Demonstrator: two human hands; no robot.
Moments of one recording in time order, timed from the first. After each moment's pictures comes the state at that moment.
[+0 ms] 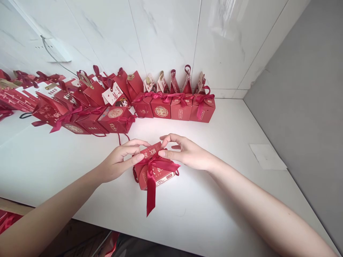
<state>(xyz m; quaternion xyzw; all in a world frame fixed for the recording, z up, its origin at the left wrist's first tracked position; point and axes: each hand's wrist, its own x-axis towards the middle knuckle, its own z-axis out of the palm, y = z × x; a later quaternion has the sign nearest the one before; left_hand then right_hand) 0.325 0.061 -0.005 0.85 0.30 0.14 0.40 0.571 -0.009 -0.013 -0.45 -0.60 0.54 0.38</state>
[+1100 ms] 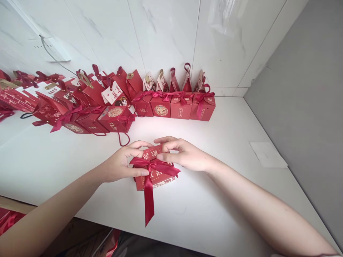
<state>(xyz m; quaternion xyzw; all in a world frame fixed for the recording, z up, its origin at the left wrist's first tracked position) 0.329 0.061 -0.004 0.83 0.28 0.07 0.47 0.566 -0.011 -0.016 -0.42 -0.63 0.54 0.36</state>
